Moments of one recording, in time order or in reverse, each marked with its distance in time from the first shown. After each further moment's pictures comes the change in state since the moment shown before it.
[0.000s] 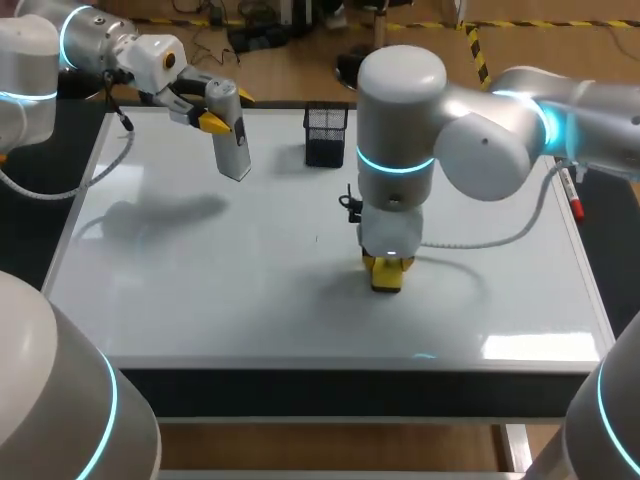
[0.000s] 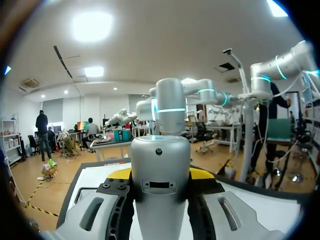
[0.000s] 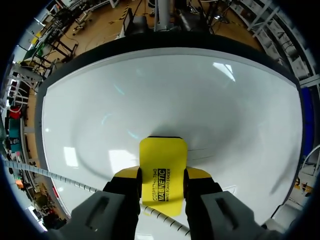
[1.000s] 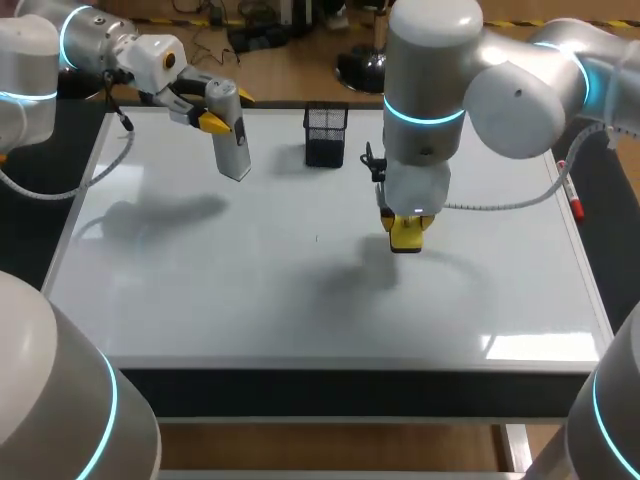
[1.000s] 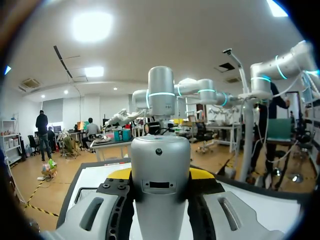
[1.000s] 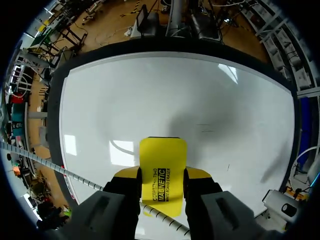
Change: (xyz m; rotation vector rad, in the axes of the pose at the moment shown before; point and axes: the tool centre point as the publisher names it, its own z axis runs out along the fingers) left arm 0.000 0.000 0.000 0.000 0.000 0.000; right arm 0.022 -0.033 -0.061 0.042 -0.004 -0.079
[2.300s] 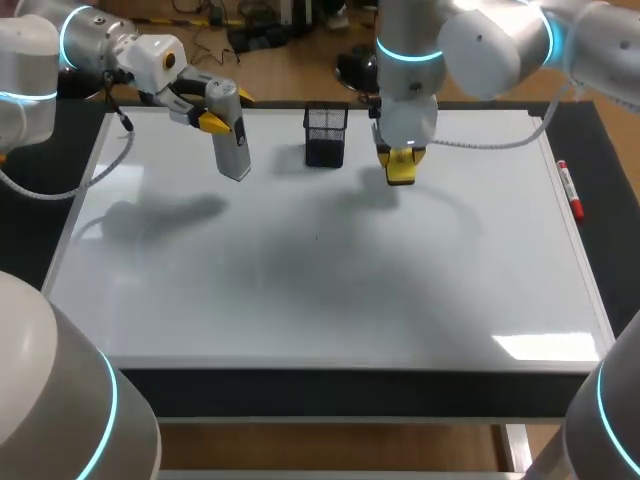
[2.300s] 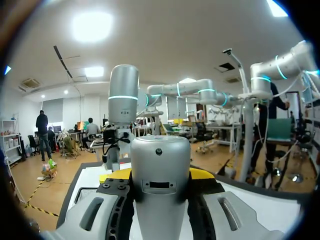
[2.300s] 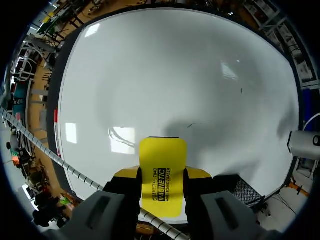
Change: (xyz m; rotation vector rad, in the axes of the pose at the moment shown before) left arm 0.000 0.000 0.000 0.000 0.000 0.000; right arm 0.006 -0.170 0.015 0.047 0.019 -0.032
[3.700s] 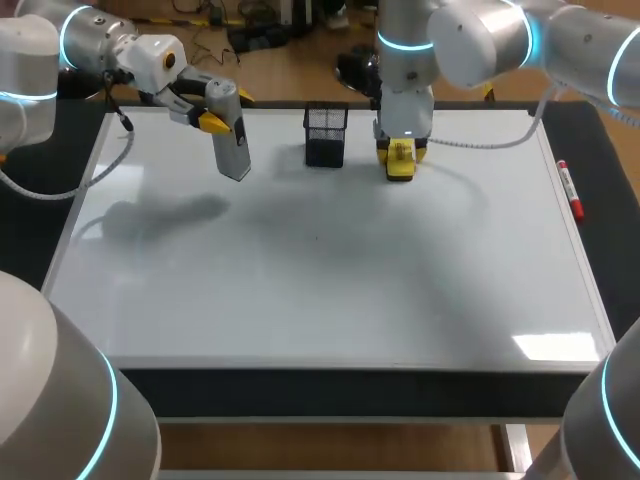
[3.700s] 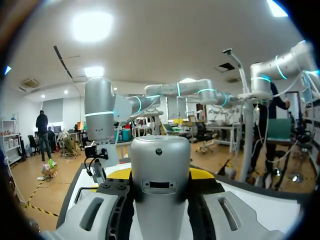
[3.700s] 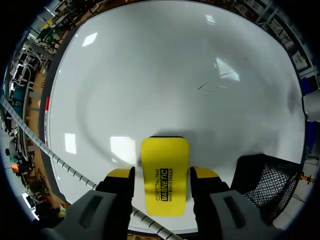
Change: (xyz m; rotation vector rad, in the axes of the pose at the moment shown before) left arm 0.000 0.000 0.000 0.000 0.000 0.000; right arm 0.012 -0.046 0.049 -0.089 0.004 0.062
